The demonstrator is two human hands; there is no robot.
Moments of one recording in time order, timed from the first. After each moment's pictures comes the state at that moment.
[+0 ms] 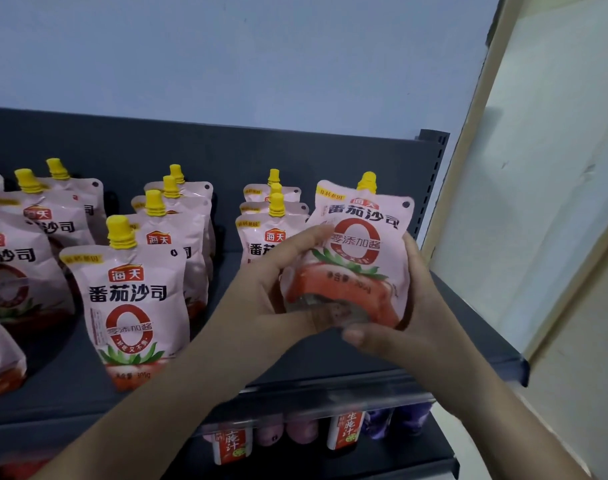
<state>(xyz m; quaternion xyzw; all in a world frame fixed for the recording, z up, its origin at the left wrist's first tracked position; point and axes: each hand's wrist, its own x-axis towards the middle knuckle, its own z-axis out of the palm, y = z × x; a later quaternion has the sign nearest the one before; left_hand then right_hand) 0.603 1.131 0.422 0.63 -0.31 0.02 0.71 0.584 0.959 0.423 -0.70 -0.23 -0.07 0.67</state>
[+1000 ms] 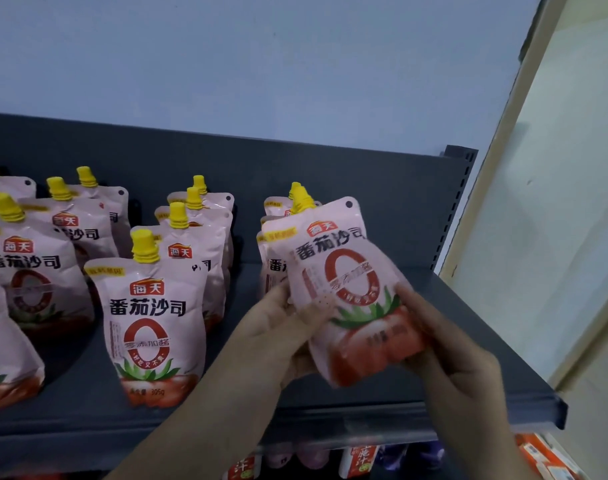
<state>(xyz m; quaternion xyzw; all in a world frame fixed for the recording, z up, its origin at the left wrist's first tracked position) 0.606 1.127 0.414 0.53 -0.11 -0.08 0.84 0.592 0.958 0.382 -0.69 -0.18 -0.24 0.66</state>
